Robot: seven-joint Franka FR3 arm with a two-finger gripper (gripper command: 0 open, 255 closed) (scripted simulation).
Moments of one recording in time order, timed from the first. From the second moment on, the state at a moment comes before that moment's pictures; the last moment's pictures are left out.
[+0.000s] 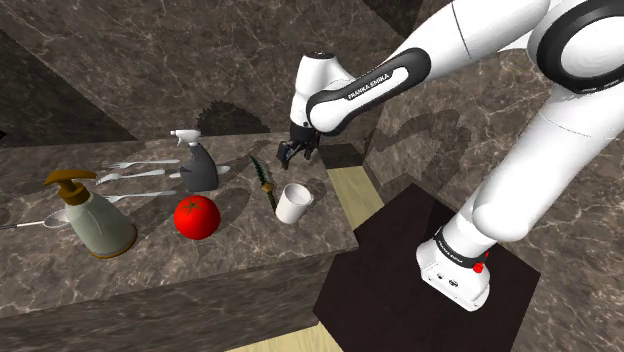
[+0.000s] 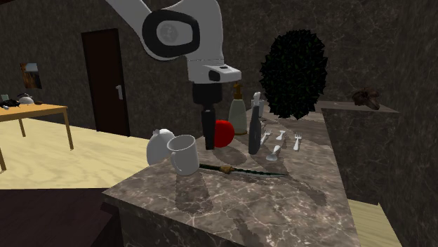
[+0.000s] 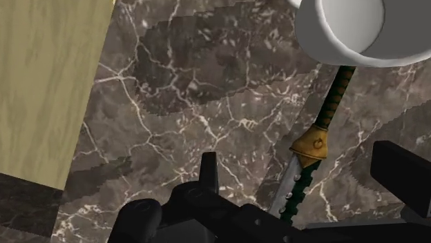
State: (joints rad) arm 0.10 0.08 0.29 -2.30 0.05 2.44 0.34
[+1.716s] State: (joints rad) arm 0.21 0.53 0.24 -2.01 -0.10 2.62 0.50
